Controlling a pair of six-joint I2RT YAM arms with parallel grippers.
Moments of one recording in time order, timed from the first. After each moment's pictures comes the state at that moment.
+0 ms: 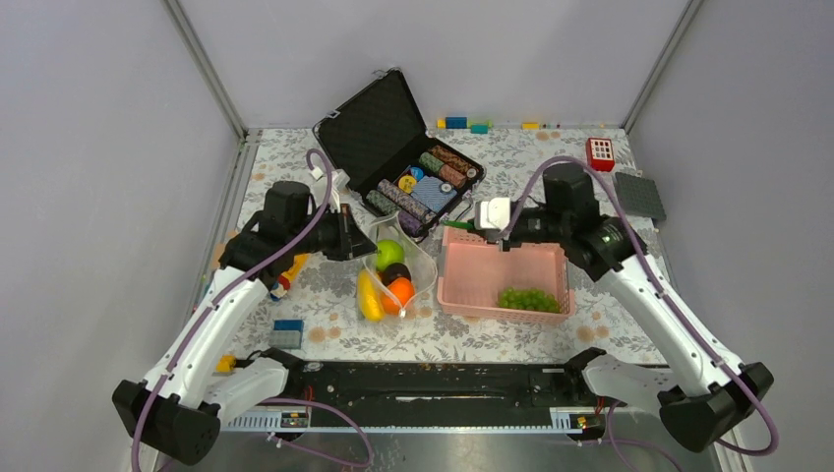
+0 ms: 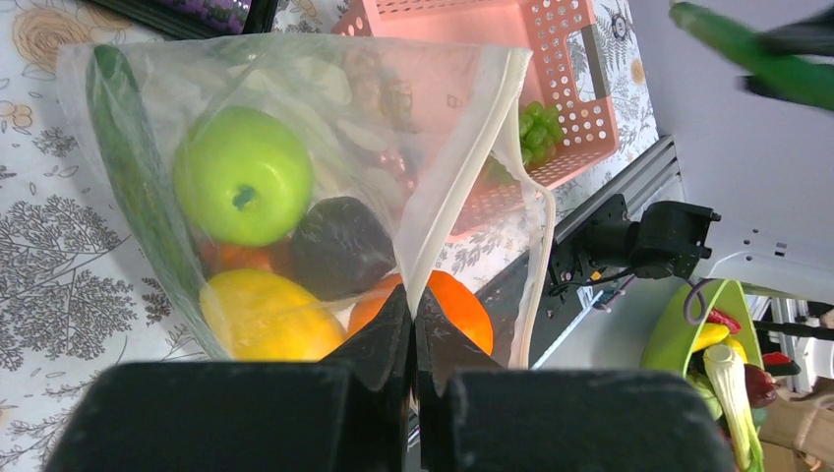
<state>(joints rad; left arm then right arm) -0.37 0.99 1.02 -0.66 0.52 -0.42 0.51 1.10 1.17 -0.67 -0.68 -1.01</state>
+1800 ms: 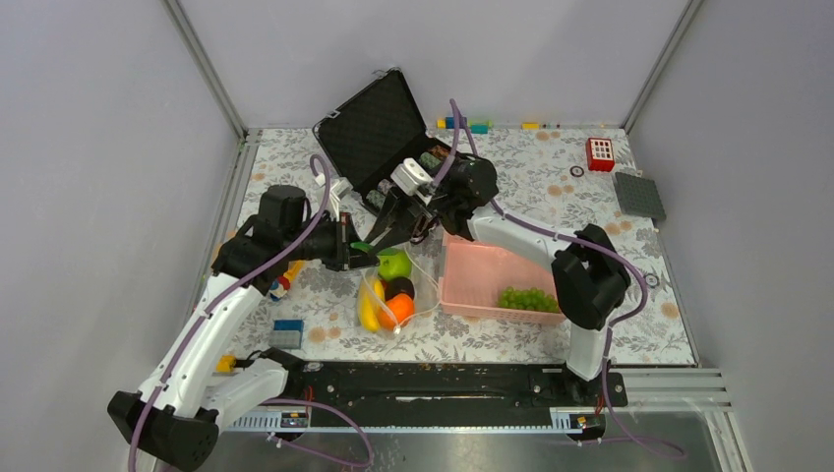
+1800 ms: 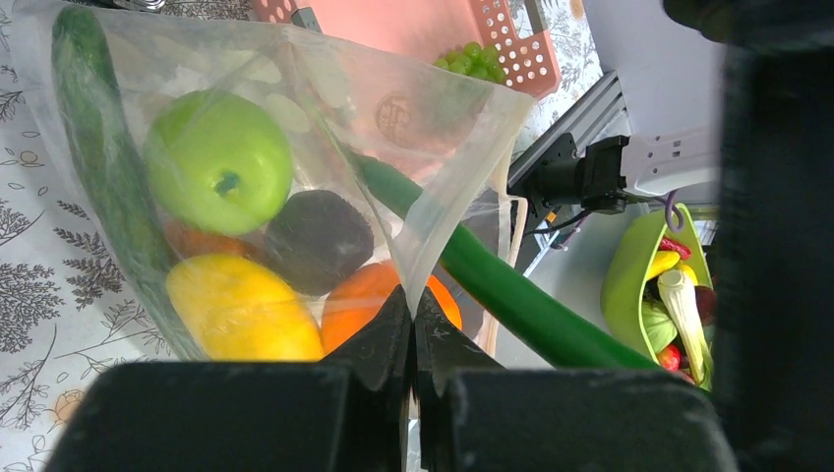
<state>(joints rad) -0.37 0.96 1.03 -0.74 0.67 -0.40 0.79 1.85 1.44 1.30 -1.54 0.61</state>
